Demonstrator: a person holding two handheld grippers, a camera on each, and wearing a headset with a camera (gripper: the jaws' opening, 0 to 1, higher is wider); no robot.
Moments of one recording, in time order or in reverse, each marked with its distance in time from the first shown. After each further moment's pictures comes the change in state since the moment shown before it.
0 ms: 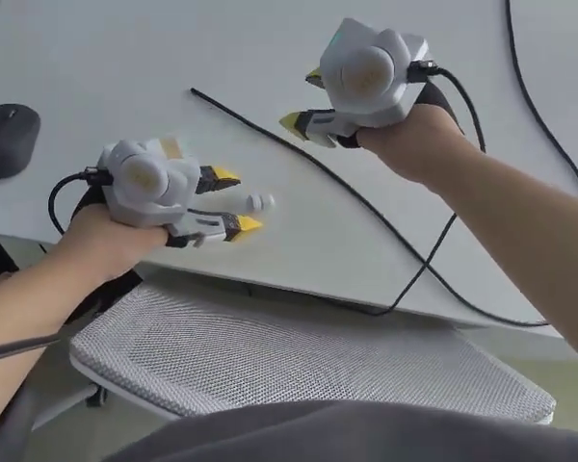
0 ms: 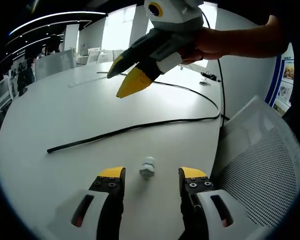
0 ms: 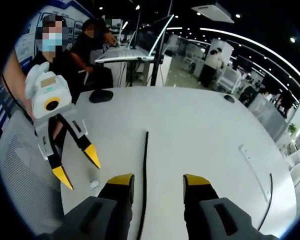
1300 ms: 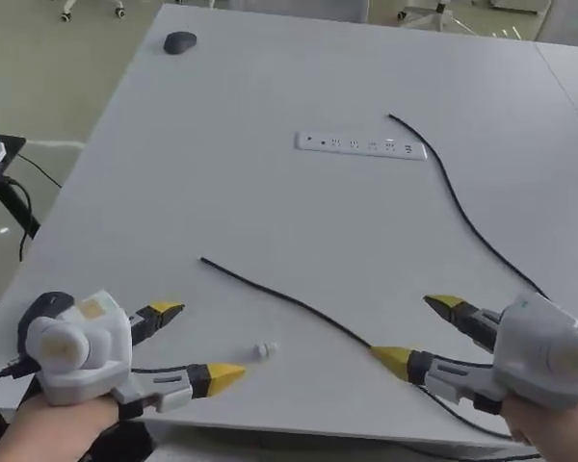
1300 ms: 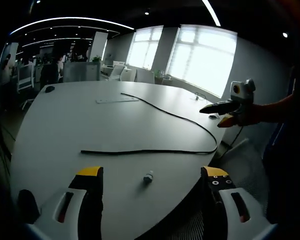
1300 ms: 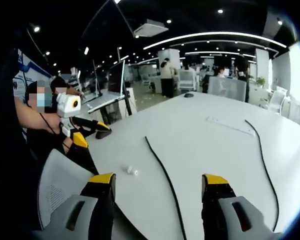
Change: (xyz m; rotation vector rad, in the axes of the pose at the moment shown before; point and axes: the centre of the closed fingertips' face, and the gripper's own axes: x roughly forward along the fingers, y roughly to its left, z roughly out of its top) left arm -0.102 0.002 0.045 -0.186 -0.189 0.115; right arm -0.180 0.049 -0.062 0.475 -0.240 -0.147
